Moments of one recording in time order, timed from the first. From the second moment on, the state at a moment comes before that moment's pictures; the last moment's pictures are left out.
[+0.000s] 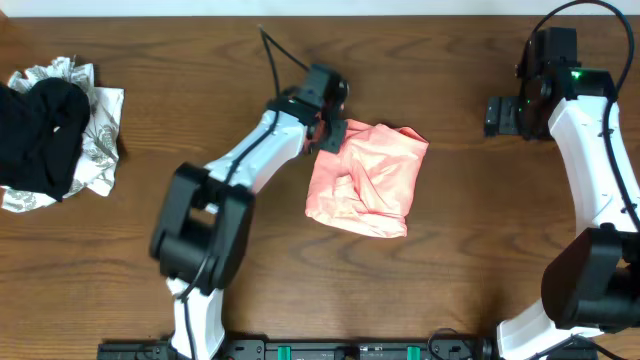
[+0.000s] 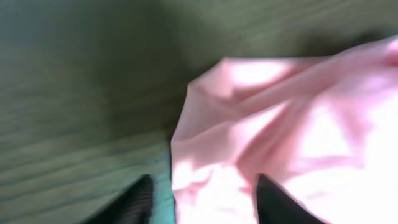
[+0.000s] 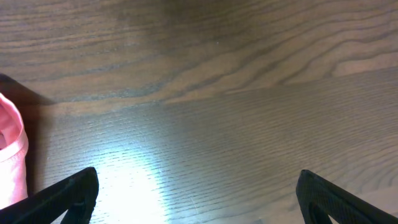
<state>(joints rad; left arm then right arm) -0.46 2.01 1.49 -0.55 0.09 -0.12 -0.07 1.78 1.55 -1.03 0.19 0.07</state>
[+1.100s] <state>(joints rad) -0.59 2.09 1.52 -0.43 0.24 0.38 -0.07 1.78 1.55 -1.03 0.19 0.07</state>
